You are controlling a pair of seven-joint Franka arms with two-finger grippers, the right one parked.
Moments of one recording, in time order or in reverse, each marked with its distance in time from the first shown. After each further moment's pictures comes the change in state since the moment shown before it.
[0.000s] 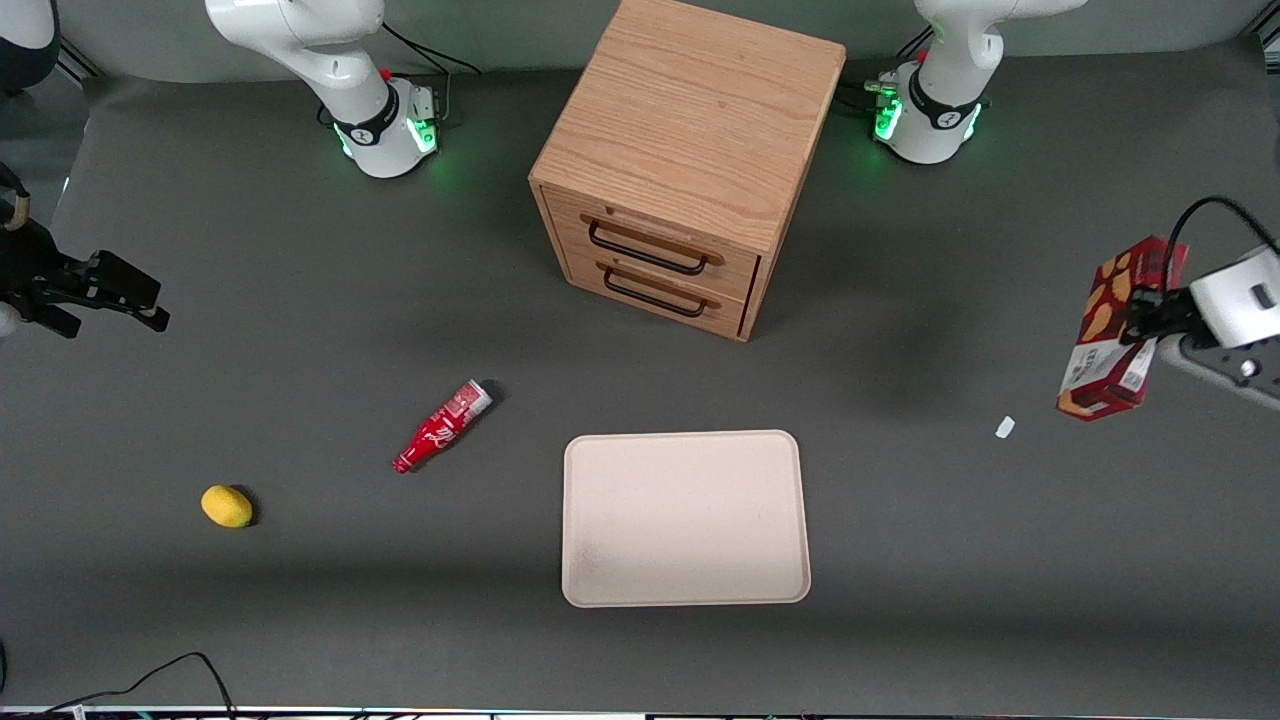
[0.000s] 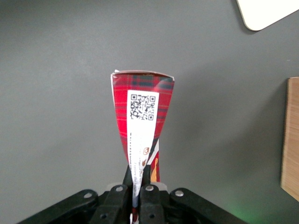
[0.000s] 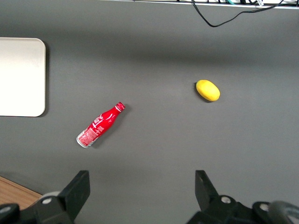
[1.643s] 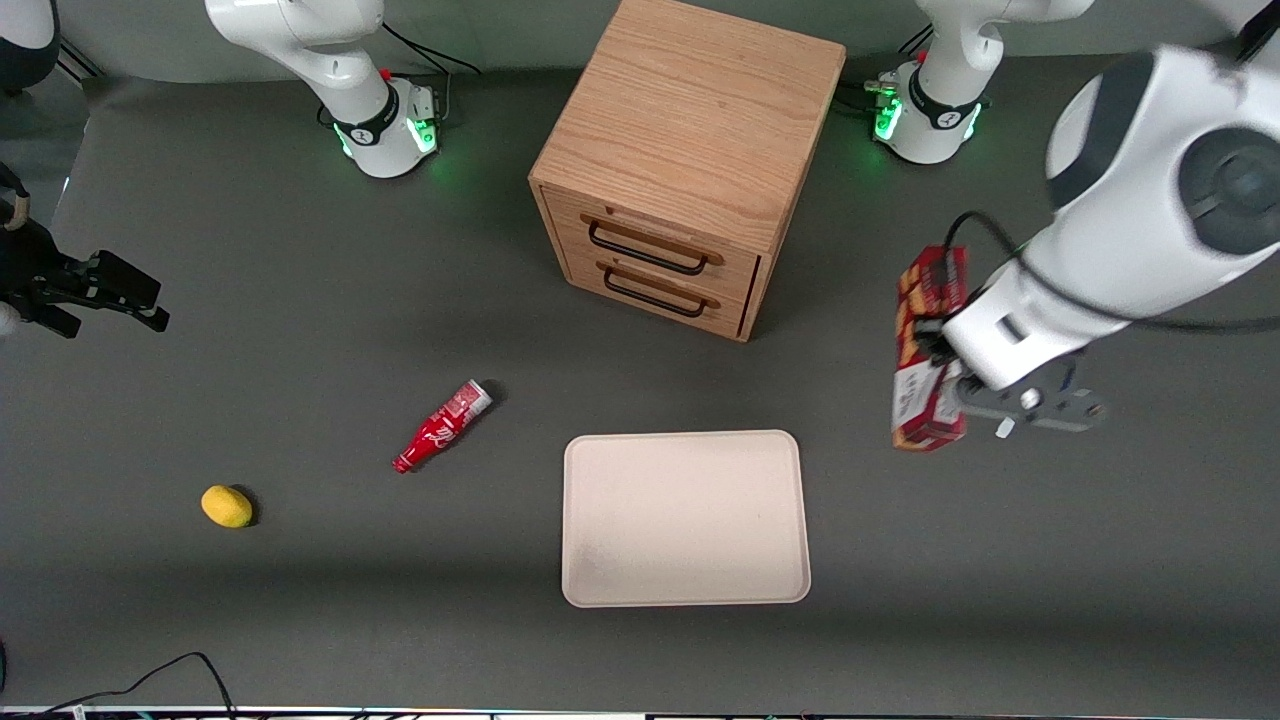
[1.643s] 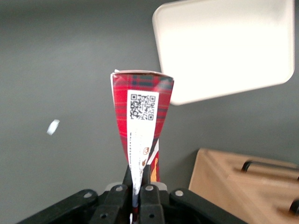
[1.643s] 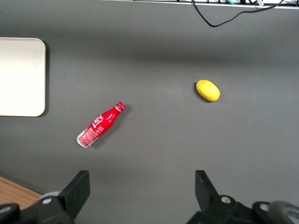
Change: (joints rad) arm -0.222 0.315 -0.249 0.456 0.024 -0.063 -0.736
